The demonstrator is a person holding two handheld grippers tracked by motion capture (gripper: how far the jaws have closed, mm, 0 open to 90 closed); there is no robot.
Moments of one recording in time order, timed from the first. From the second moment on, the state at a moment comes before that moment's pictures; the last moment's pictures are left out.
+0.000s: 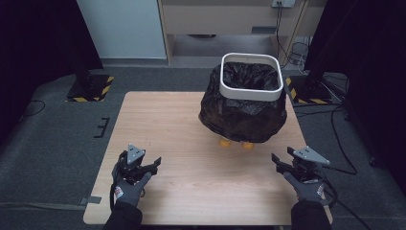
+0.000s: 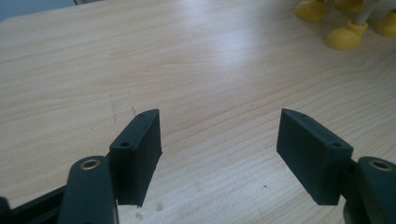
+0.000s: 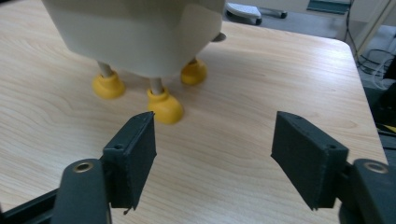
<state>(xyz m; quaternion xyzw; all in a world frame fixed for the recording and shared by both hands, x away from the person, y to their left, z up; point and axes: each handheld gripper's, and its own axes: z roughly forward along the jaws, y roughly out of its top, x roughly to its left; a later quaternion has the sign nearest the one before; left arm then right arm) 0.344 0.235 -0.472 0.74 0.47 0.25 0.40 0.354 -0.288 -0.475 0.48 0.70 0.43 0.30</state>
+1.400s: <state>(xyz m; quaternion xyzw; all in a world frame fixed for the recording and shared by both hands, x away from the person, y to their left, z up) 0.409 0.121 -0.466 0.79 0.39 0.25 0.40 0.390 -0.278 -0.443 0.46 0.70 0.43 0.34</state>
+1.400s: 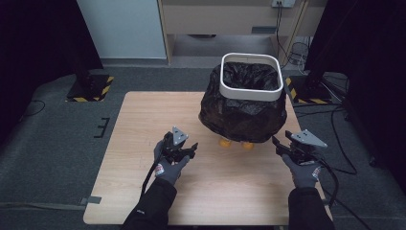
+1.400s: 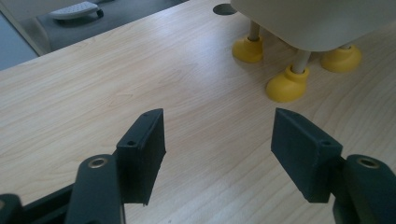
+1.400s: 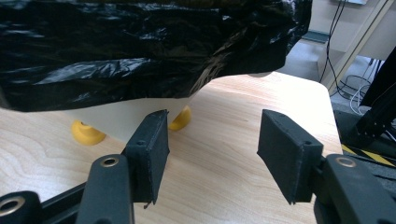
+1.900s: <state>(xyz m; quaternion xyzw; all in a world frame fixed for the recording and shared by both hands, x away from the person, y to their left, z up) 0.427 0.100 -0.462 0.77 0.38 0.27 0.43 0.400 -0.278 -0.448 0.47 0.68 0.43 0.35</state>
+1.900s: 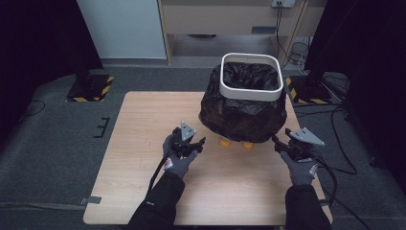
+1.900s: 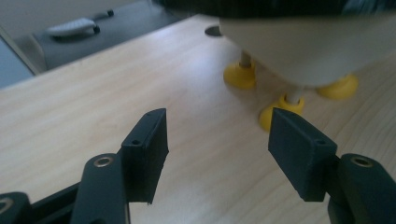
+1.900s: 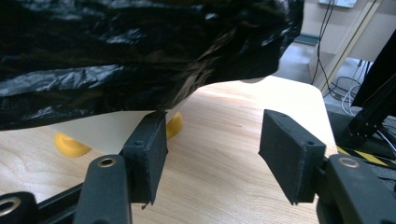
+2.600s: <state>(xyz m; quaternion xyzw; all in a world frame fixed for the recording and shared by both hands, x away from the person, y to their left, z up) 0.447 0.072 -0.461 0.79 0.36 0.27 0.42 0.406 -0.281 -0.443 0.46 0.68 0.44 0.35</state>
